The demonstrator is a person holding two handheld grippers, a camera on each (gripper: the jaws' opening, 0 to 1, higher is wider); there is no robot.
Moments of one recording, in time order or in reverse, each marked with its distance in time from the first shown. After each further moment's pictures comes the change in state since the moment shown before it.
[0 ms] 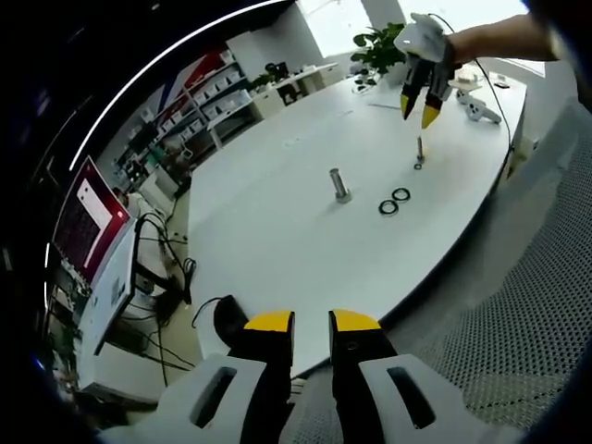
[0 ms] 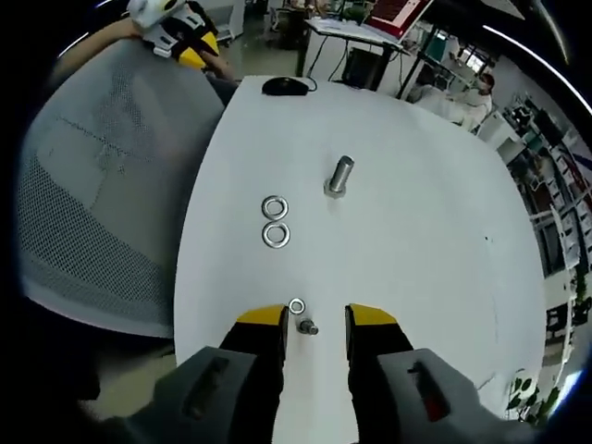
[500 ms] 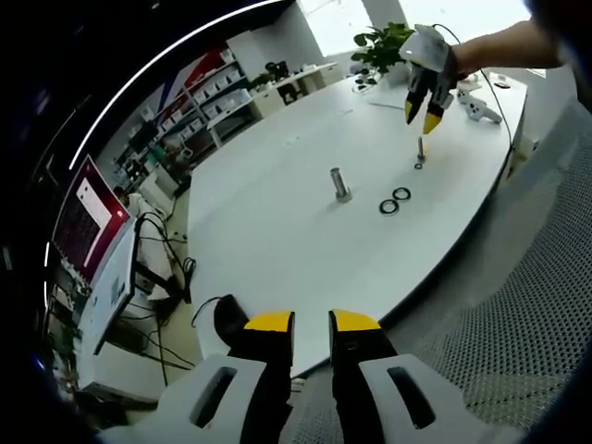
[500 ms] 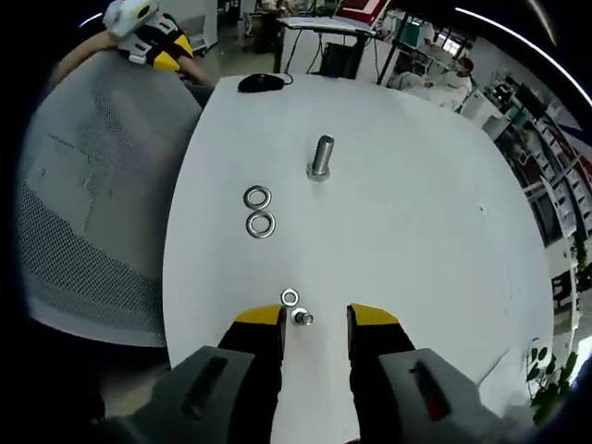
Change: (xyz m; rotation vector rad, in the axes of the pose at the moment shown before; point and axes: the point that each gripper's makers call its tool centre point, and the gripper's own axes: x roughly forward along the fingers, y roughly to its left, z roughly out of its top) left arm 0.001 0.000 0.000 -0.001 0.008 -0.001; right arm 0.006 -0.011 -0.023 0.116 0.007 -0.072
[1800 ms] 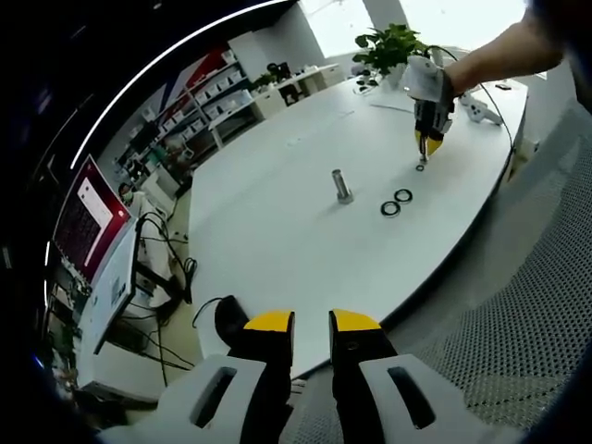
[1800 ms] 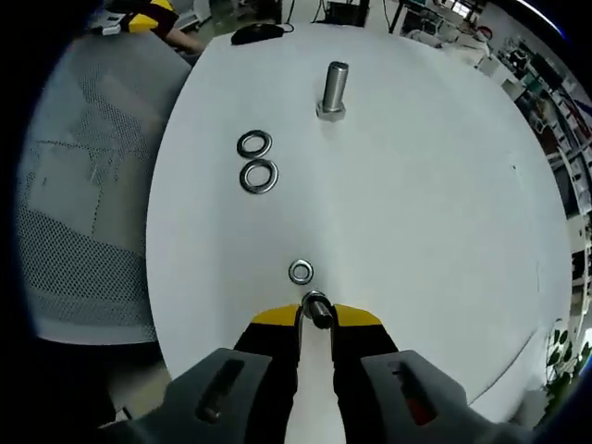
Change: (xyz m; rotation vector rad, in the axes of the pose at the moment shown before) left arm 0.000 0.001 0.001 -0.005 -0.005 0.003; right arm 0.053 0.017 -0.039 0.072 0.186 0.090
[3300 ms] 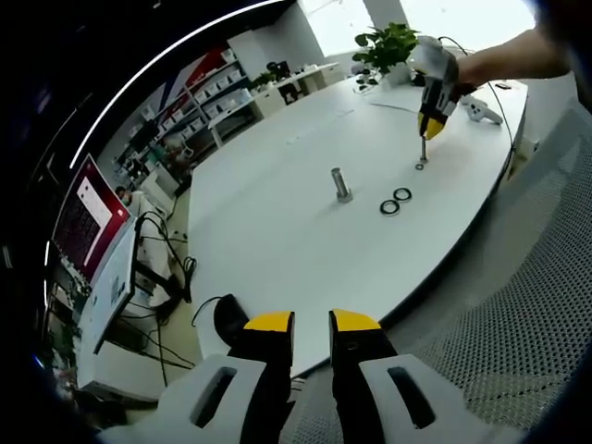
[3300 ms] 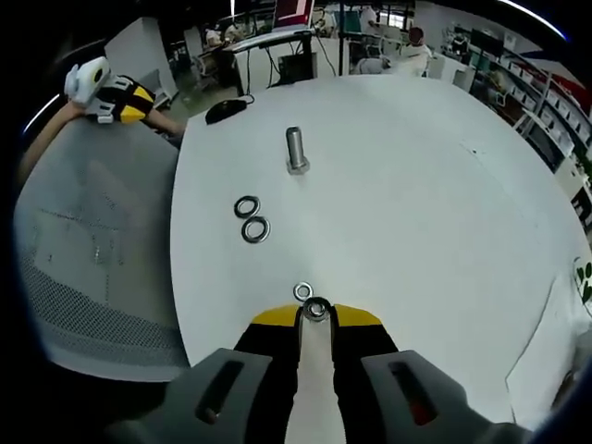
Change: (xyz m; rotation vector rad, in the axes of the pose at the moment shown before) left arm 0.000 0.000 -0.002 0.000 0.005 -0.002; right arm -0.038 -0.003 0.009 0.260 -0.274 0.008
